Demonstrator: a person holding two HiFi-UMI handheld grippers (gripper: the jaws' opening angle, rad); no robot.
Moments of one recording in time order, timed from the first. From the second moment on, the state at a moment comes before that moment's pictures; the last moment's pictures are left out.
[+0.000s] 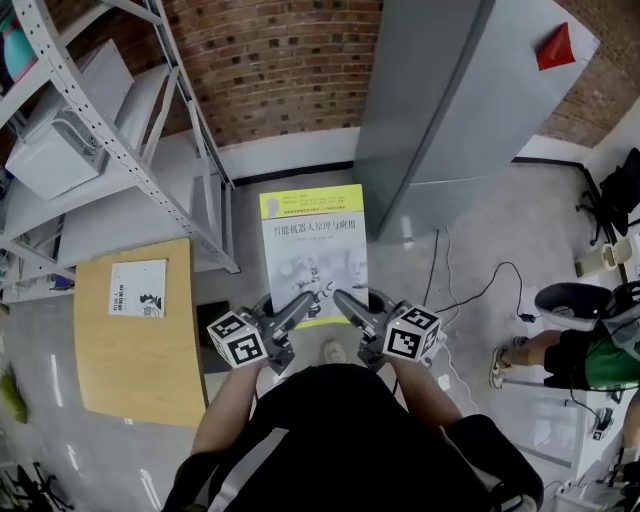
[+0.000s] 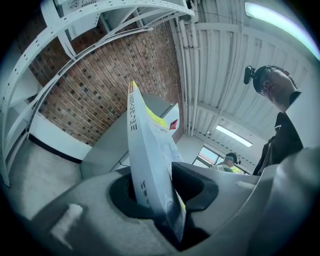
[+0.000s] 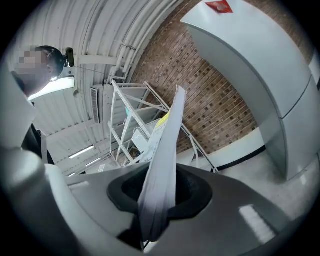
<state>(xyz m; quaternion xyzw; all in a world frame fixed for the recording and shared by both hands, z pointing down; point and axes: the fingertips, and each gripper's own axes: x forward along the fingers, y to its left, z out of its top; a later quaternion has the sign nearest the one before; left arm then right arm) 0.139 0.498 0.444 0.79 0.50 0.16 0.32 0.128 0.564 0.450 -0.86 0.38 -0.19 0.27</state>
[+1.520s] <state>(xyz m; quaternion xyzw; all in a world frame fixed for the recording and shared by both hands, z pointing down) 0.193 0.218 0.491 0.89 0.17 0.04 0.42 0.231 0.273 0.490 -0.65 0.67 -0.32 0.14</state>
